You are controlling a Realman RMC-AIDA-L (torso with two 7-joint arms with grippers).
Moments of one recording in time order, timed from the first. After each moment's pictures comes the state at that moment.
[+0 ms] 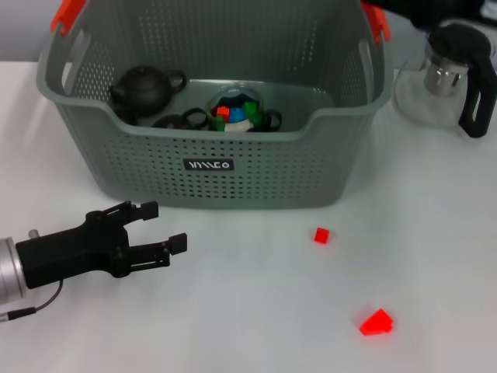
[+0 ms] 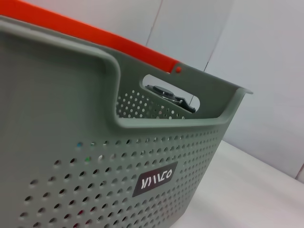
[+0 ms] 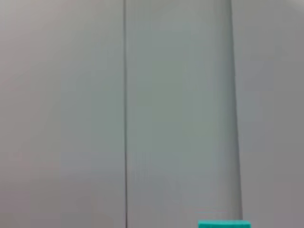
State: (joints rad) left arm -0.39 -2.14 0.34 0.62 2.18 1.64 -1.28; right arm 0.66 2.08 -0.79 -0.95 -1.55 -1.63 1.55
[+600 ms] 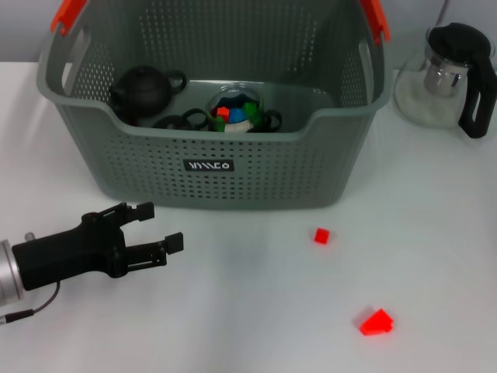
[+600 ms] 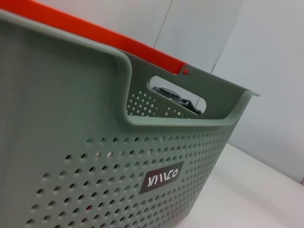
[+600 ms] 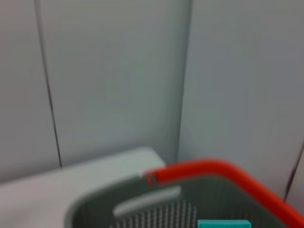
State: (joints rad) left arm -0.38 -2.14 0.33 0.62 2.18 1.64 -1.29; right arm 1.04 2.10 -0.97 -1.20 -2.26 -1.36 2.21
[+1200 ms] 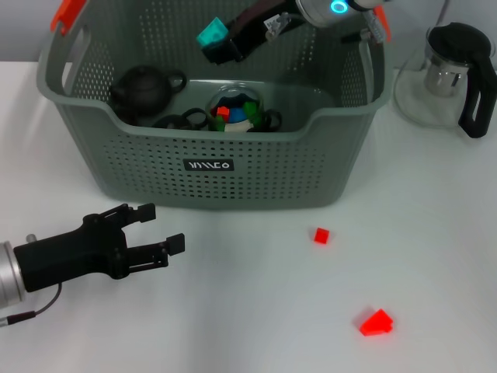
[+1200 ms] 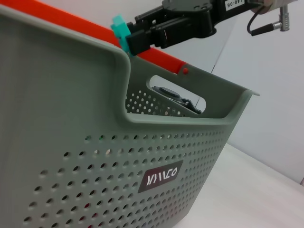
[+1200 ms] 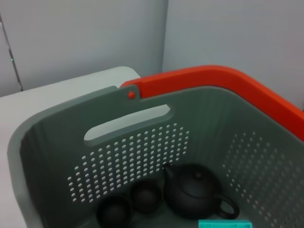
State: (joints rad) left arm -0.38 -2.15 0.33 0.62 2.18 1.64 -1.29; right arm 1.16 2.10 -1.24 -0.79 -2.36 -1.01 2.31
